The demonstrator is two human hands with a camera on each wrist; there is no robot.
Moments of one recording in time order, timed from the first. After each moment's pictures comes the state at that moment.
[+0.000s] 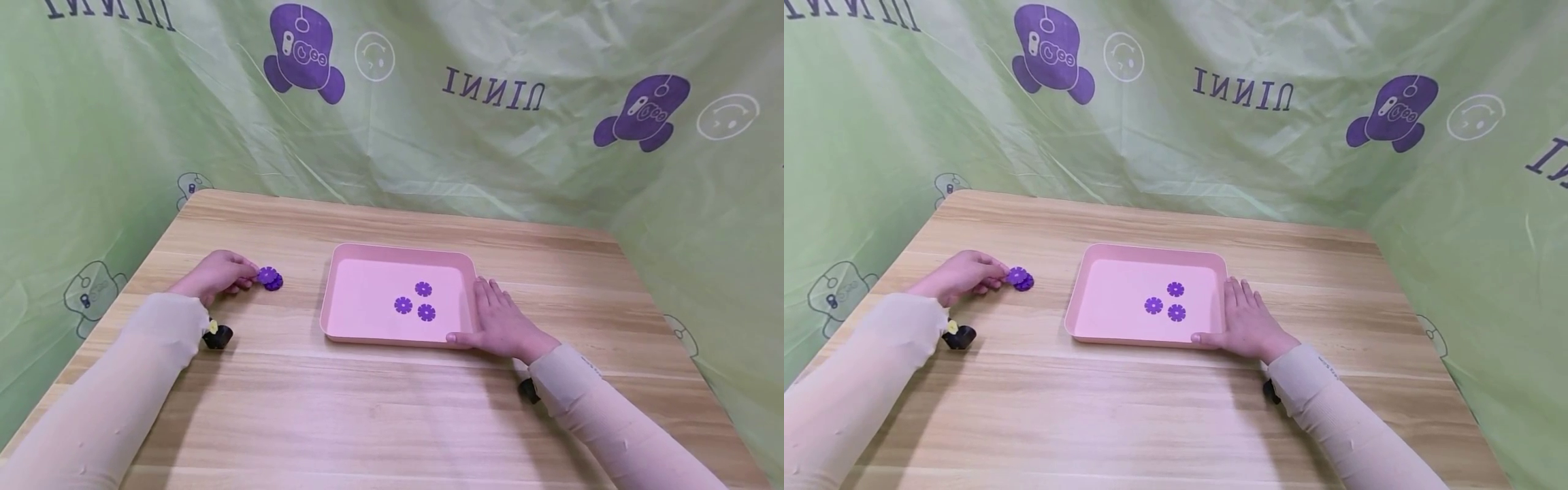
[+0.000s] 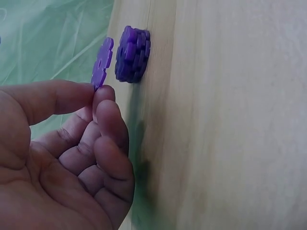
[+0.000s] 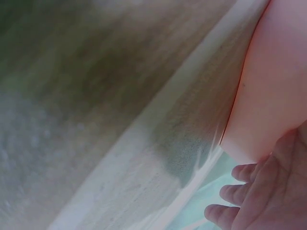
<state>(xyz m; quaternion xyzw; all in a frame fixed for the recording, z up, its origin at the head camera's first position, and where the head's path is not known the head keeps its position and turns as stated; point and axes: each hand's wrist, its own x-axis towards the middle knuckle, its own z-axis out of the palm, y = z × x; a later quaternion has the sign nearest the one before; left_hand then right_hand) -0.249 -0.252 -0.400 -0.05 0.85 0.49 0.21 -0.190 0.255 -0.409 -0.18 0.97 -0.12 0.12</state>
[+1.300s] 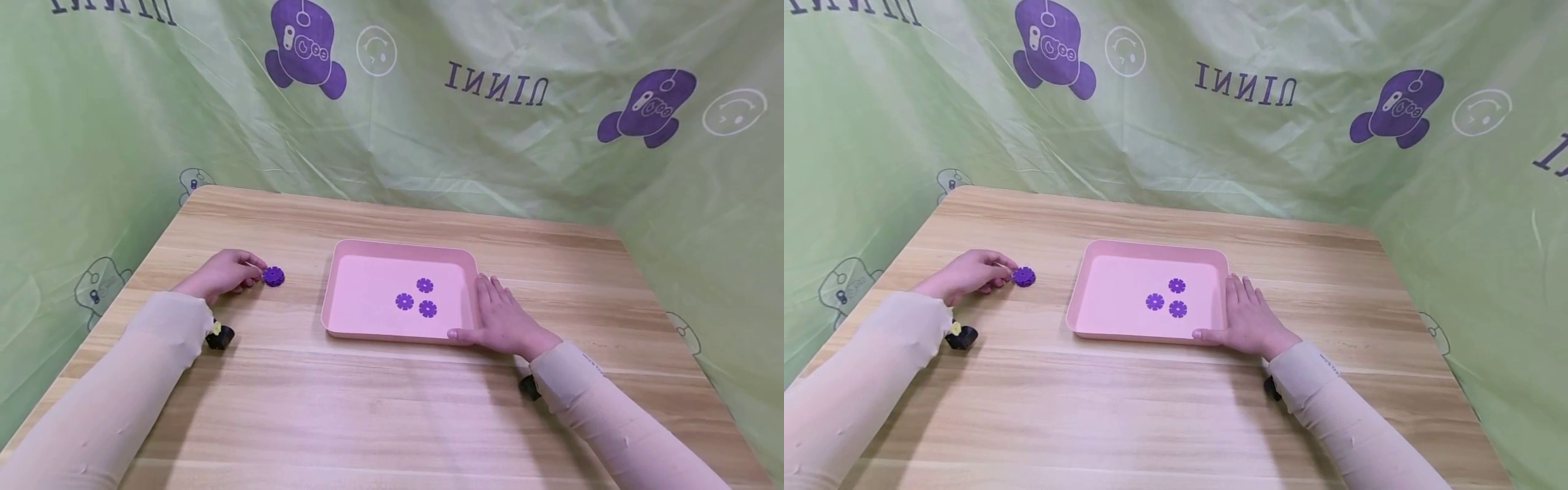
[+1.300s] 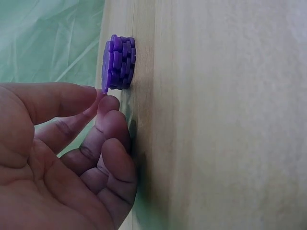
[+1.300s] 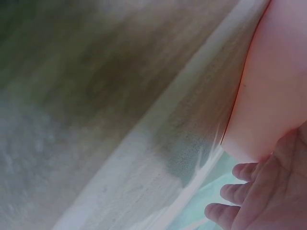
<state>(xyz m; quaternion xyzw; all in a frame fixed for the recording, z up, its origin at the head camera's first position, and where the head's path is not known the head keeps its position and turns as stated) -0.248 -0.246 -0.406 -0.01 0.87 0.45 0.20 -0.191 0.255 -0.411 -0.17 0.97 -0.13 0.13</state>
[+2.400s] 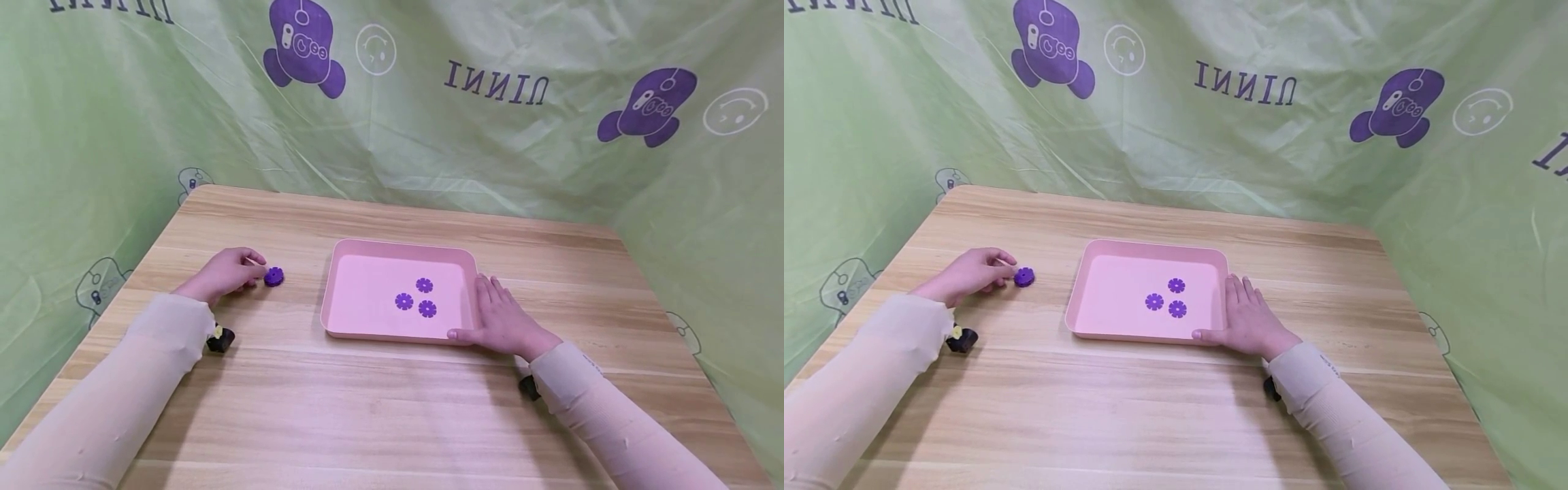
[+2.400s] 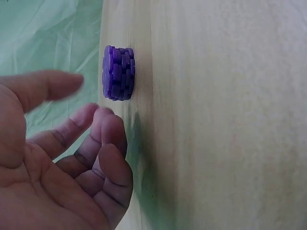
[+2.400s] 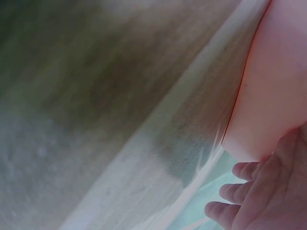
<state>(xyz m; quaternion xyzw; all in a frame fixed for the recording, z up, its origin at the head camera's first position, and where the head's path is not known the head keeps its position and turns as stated) -0.243 -0.236 -0.402 0.00 0.89 0.42 0.16 -0.191 0.256 -0.413 -0.18 0.97 -0.14 0.12</state>
